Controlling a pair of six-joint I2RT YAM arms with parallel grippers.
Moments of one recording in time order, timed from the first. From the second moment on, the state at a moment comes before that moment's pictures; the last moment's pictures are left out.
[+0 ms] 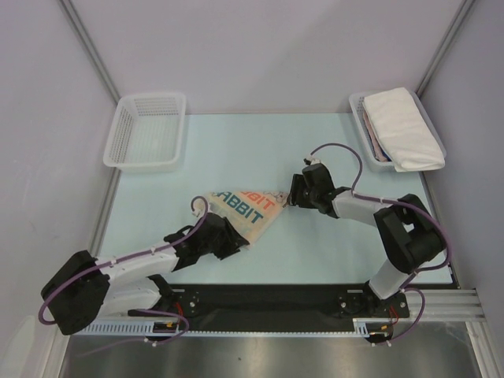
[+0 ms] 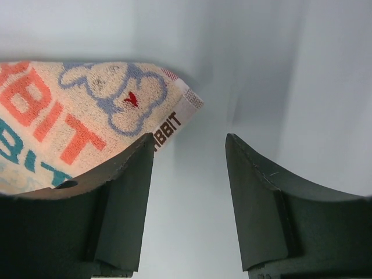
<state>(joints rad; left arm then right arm) -0.80 1.09 0.37 -0.08 -0.03 -1.26 0.52 1.64 0.84 0.02 0.04 0.56</state>
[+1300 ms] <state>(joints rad) -0.87 1.29 0.42 0.01 0.01 -1.34 0.53 1.65 0.88 0.05 0.11 0.60</state>
